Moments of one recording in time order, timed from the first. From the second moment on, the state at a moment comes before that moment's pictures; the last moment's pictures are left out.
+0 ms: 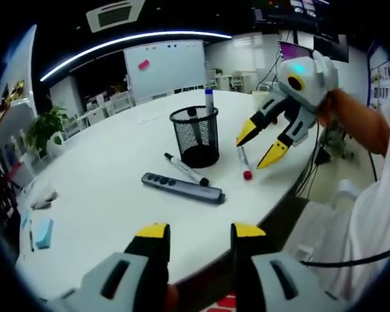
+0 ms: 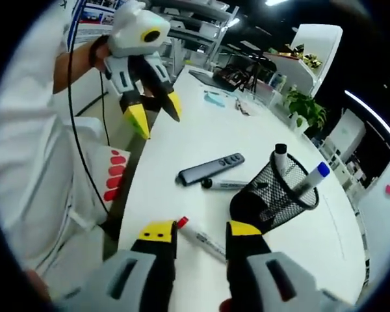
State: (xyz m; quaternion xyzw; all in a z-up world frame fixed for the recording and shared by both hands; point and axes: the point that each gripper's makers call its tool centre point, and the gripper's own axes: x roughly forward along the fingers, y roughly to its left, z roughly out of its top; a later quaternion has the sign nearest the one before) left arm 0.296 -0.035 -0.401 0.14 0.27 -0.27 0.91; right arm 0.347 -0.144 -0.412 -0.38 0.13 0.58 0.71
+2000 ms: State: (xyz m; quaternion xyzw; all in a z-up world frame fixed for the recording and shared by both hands) left arm 0.297 -0.030 -0.403 0.13 0.27 -0.27 0.92; right arm 0.338 -0.141 -0.427 -0.49 0.17 0.67 0.53
